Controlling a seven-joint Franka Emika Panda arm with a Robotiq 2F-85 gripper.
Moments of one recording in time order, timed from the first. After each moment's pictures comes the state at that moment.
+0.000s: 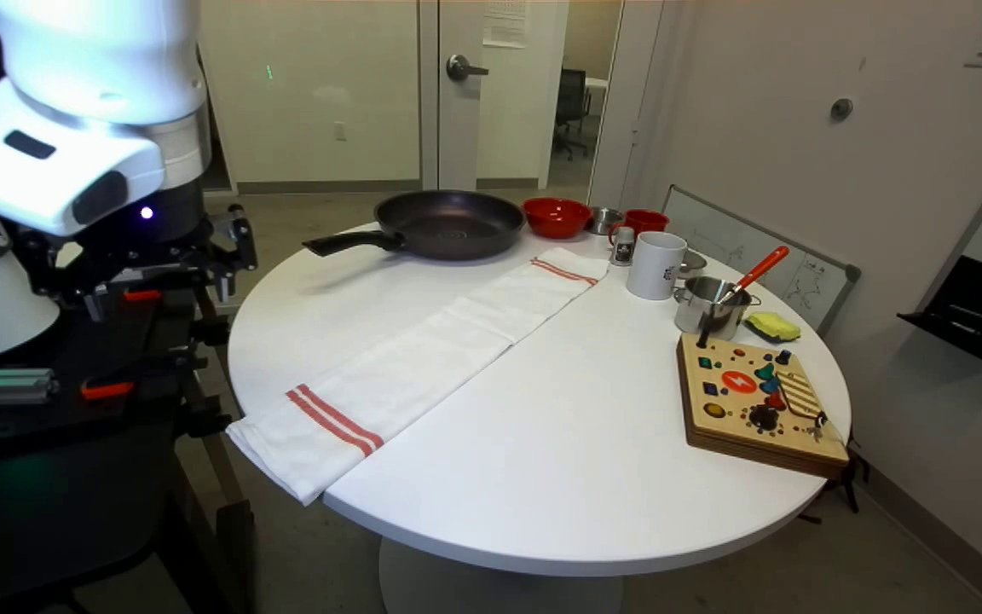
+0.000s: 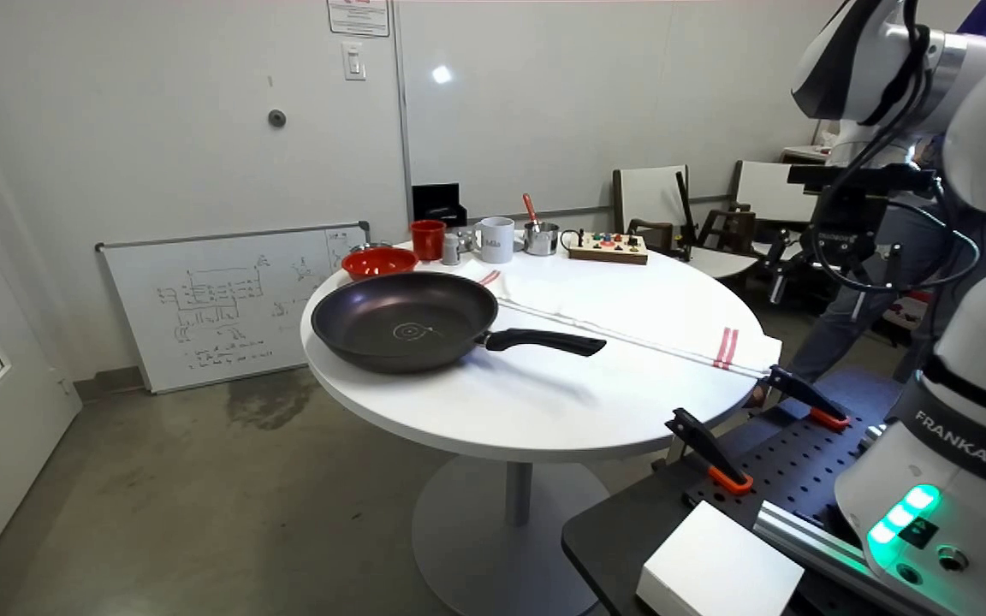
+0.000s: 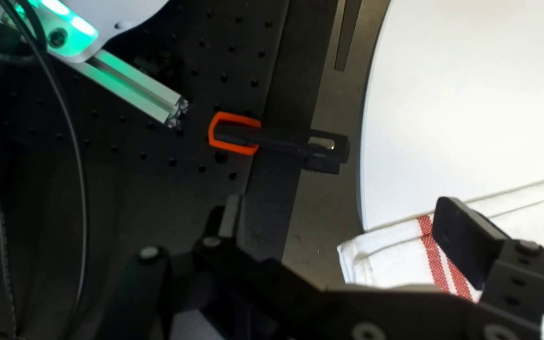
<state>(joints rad) -0.47 -0.15 -0.33 -2.78 0.13 2.23 0.49</state>
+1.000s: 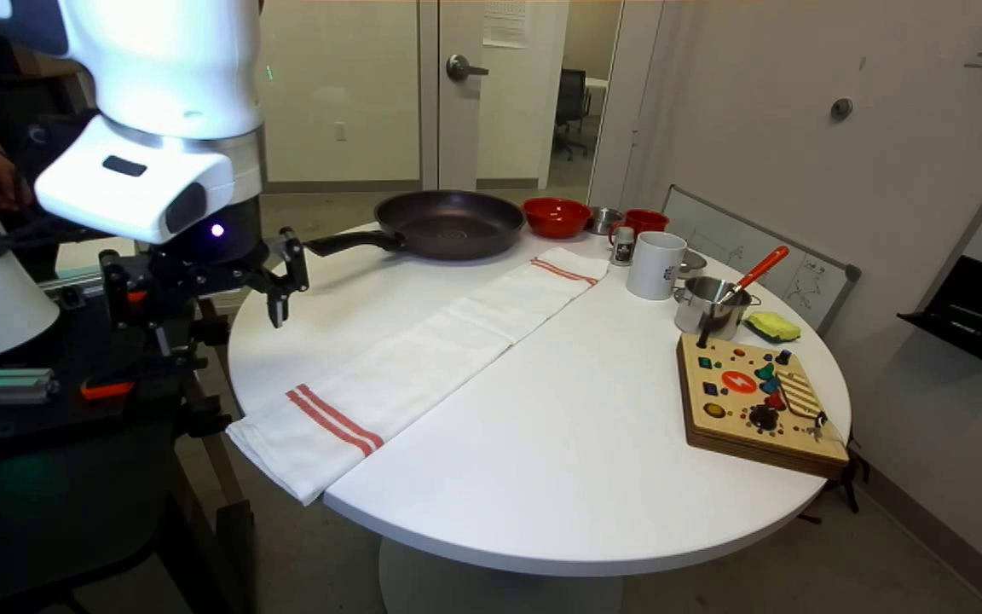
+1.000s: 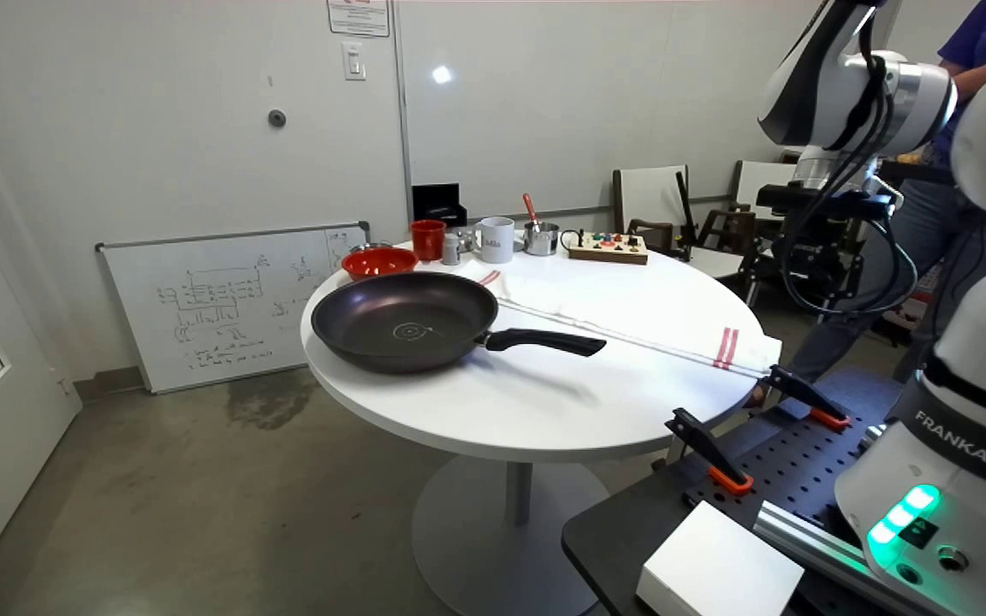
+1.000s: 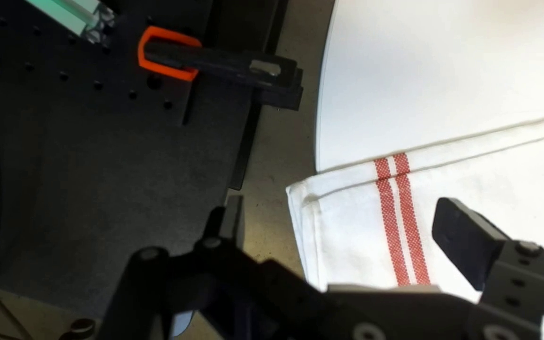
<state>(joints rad) -0.40 -0.05 -0.30 -2.78 0.15 2.49 0.49</state>
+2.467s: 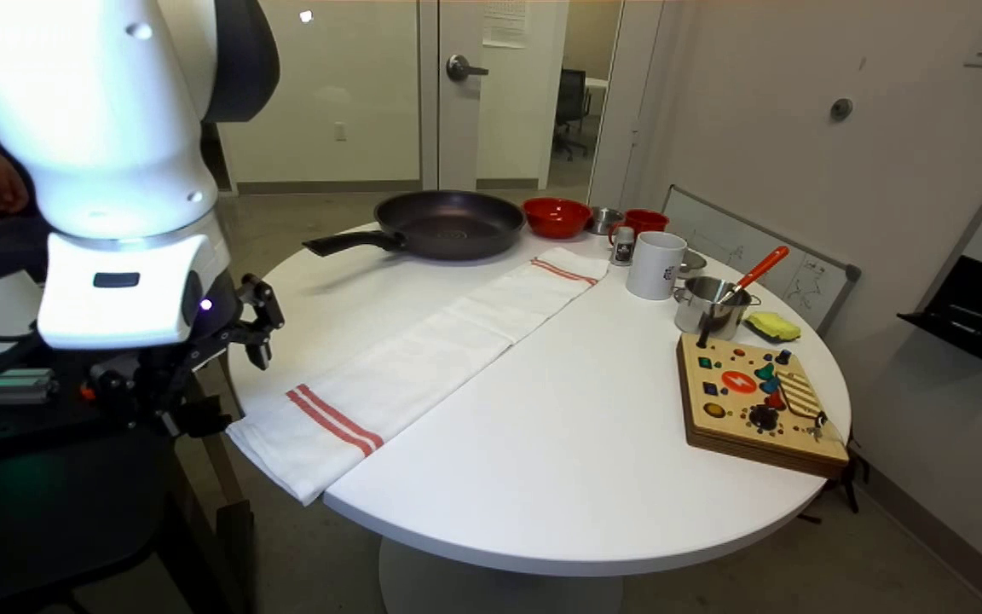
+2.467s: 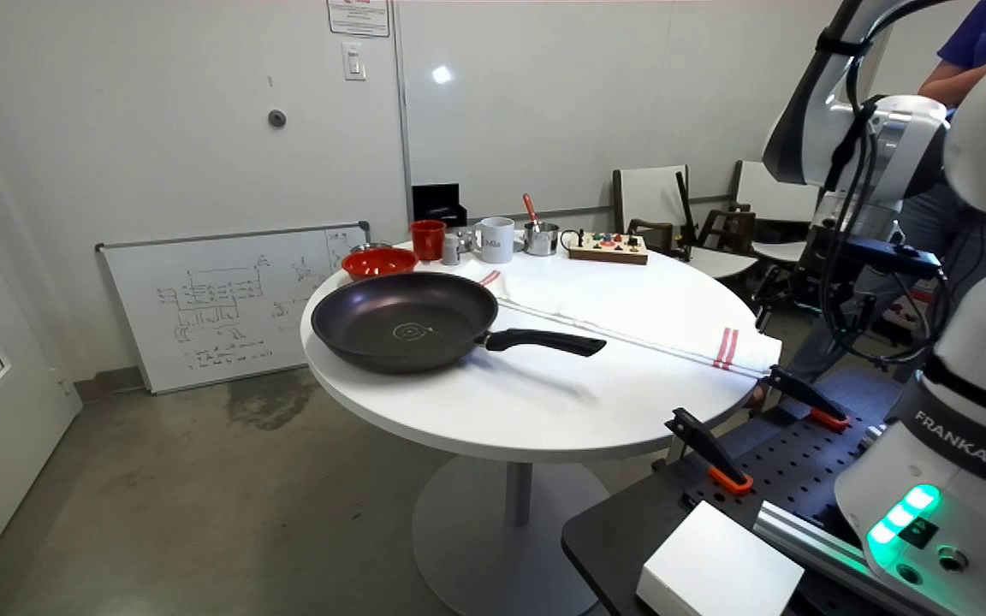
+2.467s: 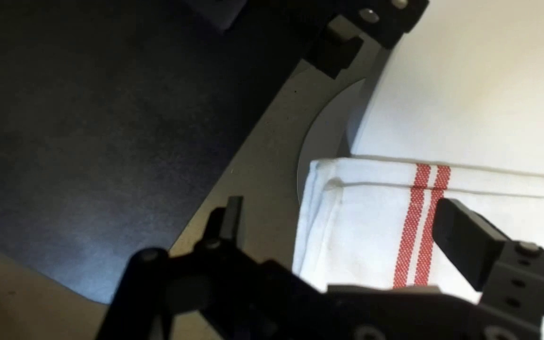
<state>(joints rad) -0.47 0.12 -0.29 -2.78 0.47 2.68 -0.26</state>
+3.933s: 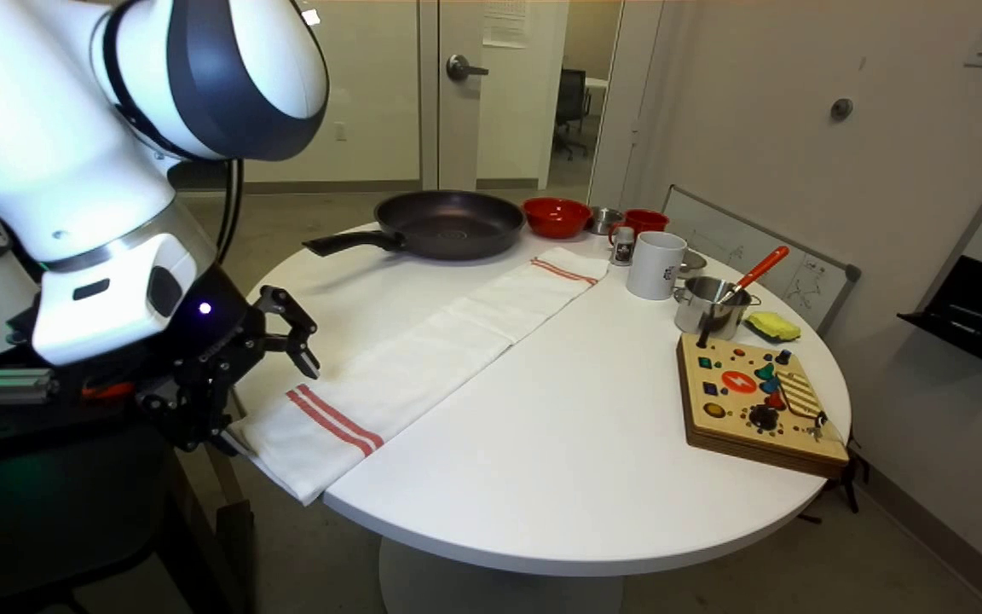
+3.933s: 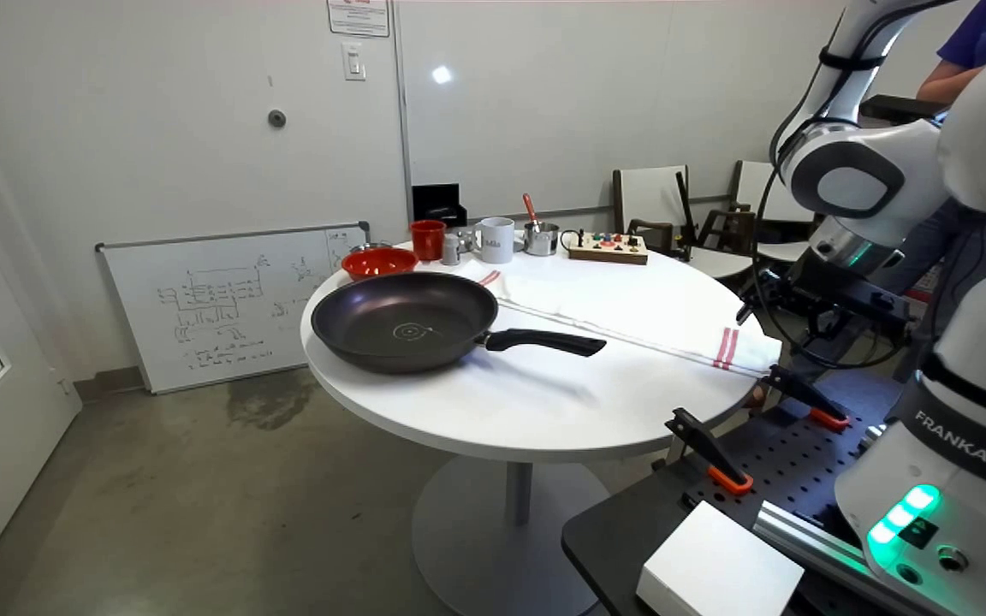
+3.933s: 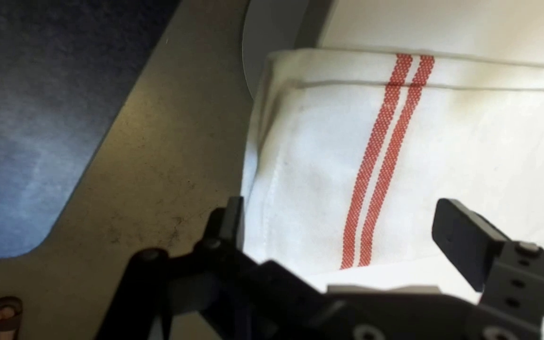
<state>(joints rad) -0.53 0.25 -0.08 -2.69 1.80 2.90 -1.42</state>
